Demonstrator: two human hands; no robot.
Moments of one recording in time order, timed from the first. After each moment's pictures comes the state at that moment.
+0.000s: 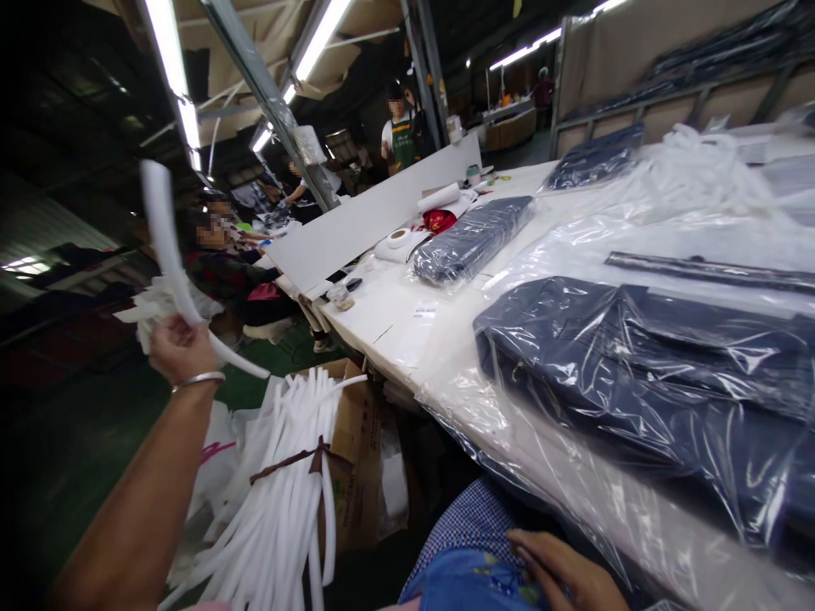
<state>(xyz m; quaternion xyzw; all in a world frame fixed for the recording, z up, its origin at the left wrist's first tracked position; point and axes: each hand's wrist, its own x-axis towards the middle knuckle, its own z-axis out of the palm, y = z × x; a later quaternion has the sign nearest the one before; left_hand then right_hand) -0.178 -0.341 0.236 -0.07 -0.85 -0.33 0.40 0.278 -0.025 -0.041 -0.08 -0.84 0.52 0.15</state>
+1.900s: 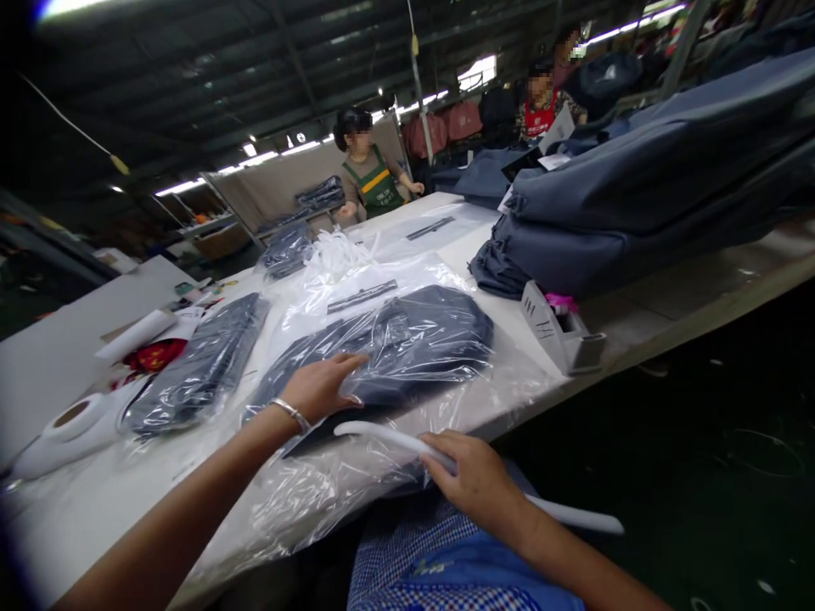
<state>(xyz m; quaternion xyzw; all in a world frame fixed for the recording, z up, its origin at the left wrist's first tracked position) 0.120 0.080 0.162 -0.84 -0.54 0.08 0.01 0.368 -0.032 0.058 -0.45 -0.73 0.38 0.34</state>
